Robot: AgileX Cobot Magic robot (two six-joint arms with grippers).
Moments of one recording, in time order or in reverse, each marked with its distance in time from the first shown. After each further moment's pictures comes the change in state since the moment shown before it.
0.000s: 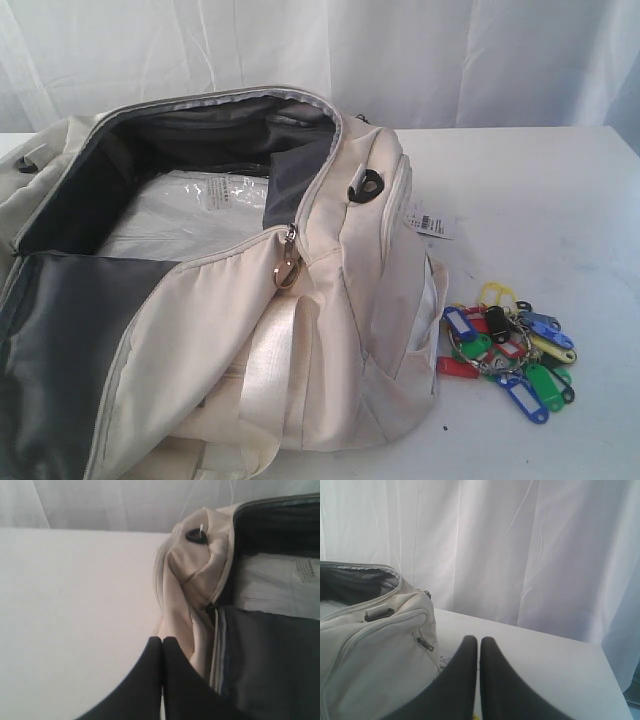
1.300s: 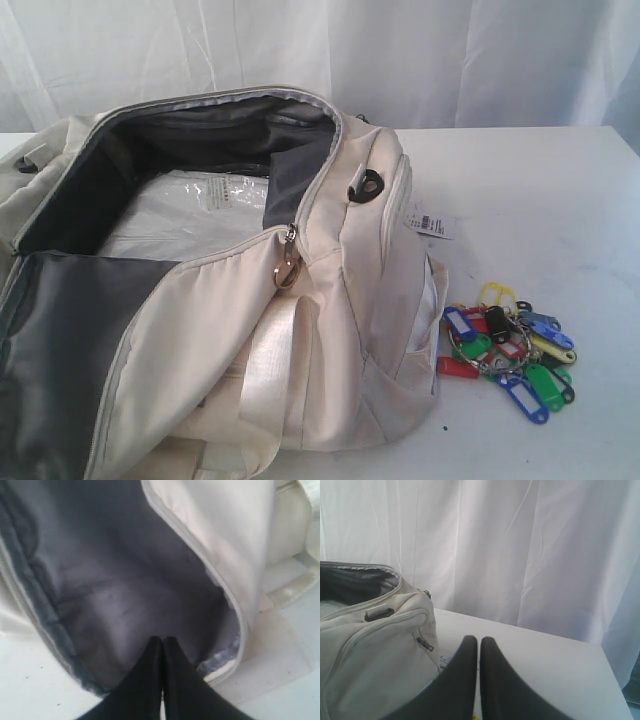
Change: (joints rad) left arm 0.045 -0.040 0.246 -1.076 -0.237 1.295; right arm 0.000 0.000 0.000 0.000 0.000 0.000
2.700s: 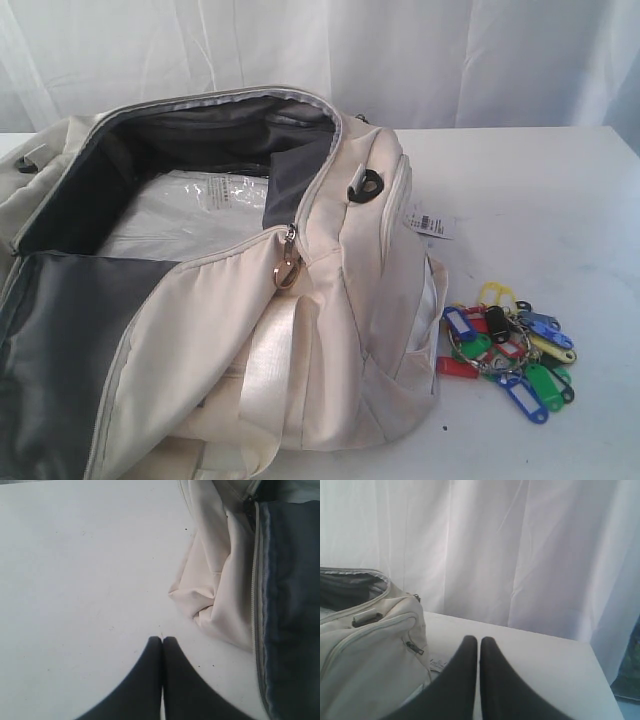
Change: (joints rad) left arm 0.647 -0.180 0.000 0.003 0.022 0.002; right arm -0.041 0.000 0.000 0.000 -0.012 0.008
